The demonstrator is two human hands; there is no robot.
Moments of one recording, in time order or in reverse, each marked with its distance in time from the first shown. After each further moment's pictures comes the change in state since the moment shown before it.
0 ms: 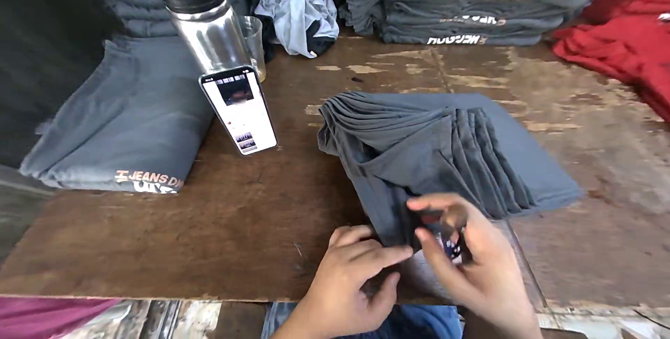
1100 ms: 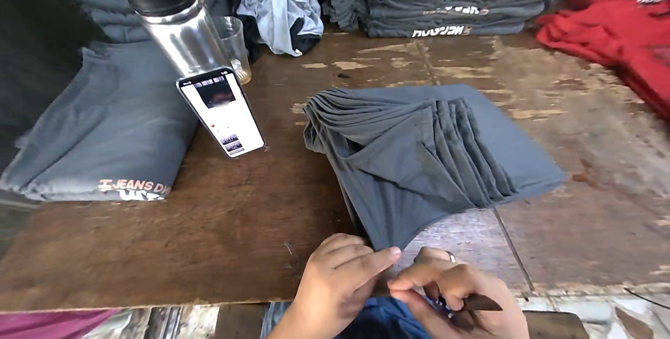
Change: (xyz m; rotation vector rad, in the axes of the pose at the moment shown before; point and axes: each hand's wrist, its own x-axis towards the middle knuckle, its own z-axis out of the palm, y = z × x) left_hand 0.005 0.010 -0.005 -0.019 0.089 0.092; right_hand -0.035 -0.039 0.008 0.289 0.051 -0.004
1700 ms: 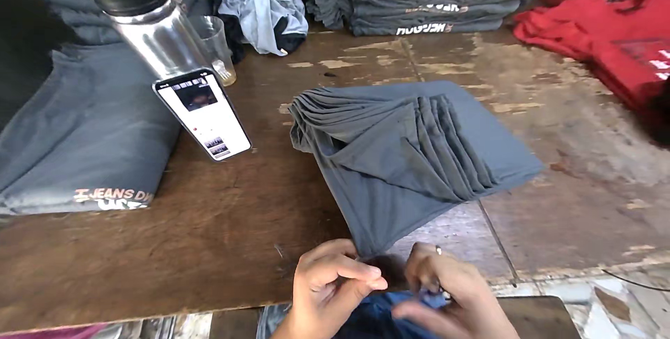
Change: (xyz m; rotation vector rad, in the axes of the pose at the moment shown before) left_hand -0.003 0.005 0.006 -0.527 0.101 -0.165; right_hand -0.022 0.019 -0.023 -0.135 -0.154 0.043
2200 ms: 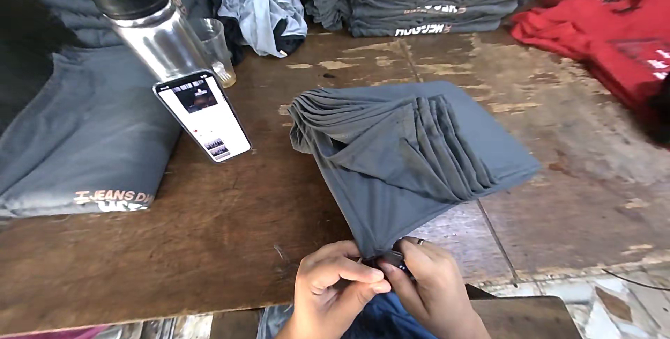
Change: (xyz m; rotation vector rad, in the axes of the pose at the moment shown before) left_hand 0.000 0.003 0.004 -0.039 0.020 -0.014; right_hand 0.013 0.001 0.030 -0.501 0.166 0.043
